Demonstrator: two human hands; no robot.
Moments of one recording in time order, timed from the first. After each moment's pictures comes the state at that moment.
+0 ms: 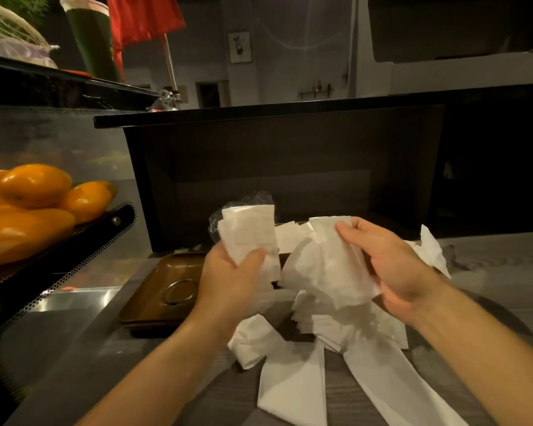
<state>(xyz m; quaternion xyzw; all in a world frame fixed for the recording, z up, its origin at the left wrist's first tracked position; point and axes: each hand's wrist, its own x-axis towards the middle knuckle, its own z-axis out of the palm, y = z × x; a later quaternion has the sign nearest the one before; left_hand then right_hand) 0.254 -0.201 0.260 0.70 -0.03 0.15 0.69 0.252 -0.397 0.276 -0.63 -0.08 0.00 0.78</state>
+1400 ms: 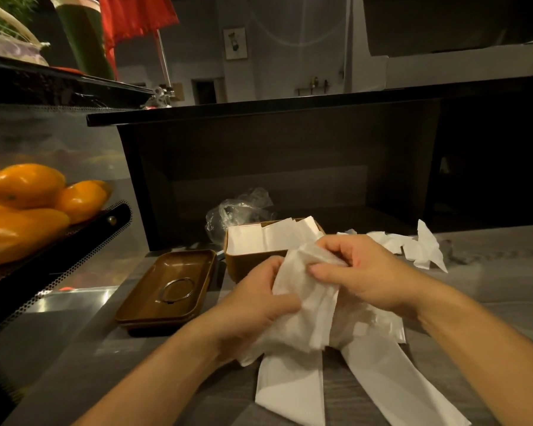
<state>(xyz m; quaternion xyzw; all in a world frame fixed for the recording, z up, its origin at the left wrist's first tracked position) 0.254 -0.202 0.247 0.76 -0.17 -0.13 0.62 0.255 -0.400 0.268 -0.84 -0.18 -0.01 0.51</state>
